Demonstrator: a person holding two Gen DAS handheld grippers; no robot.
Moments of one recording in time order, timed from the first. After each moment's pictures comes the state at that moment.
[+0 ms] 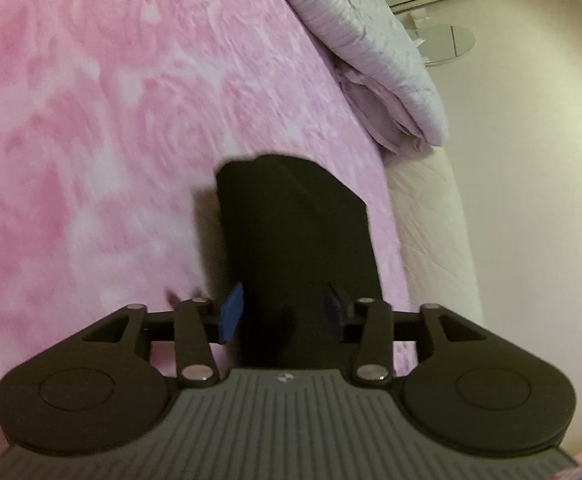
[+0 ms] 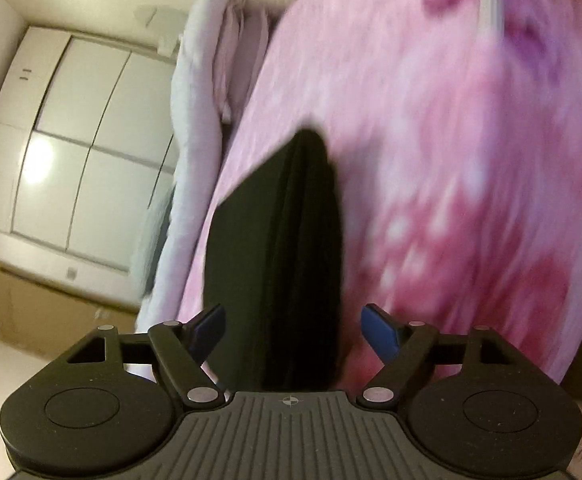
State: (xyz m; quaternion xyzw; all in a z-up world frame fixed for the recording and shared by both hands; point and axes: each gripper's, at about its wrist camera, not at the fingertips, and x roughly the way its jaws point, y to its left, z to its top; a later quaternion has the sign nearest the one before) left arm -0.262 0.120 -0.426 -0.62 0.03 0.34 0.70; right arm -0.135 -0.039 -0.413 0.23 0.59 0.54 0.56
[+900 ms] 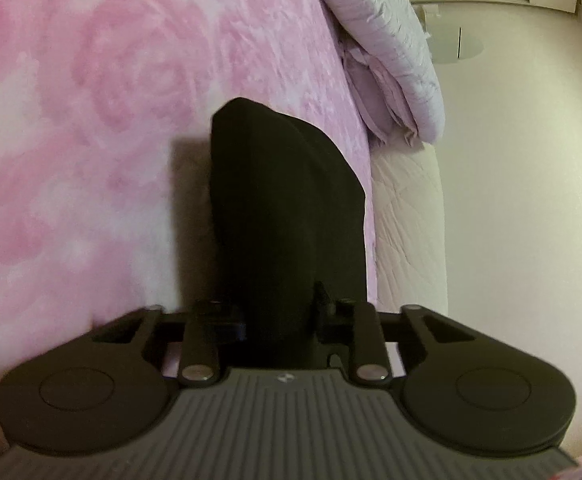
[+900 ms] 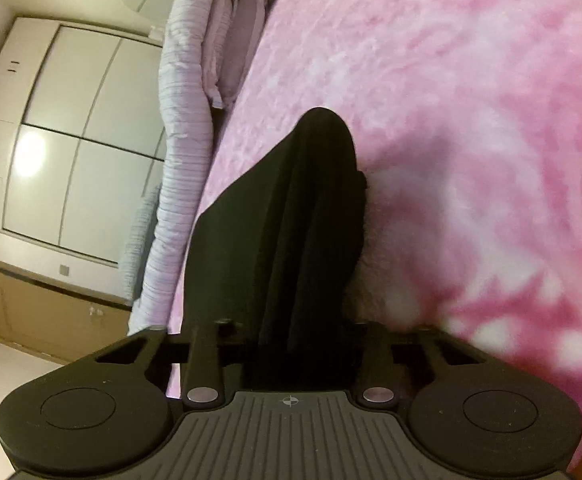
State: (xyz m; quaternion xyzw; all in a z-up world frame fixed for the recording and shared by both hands) left arm -0.219 0.177 -0.475 -0.69 0.00 0.26 0.67; right arm -0.113 0.038 -0.438 0.23 0.59 0.54 0.55
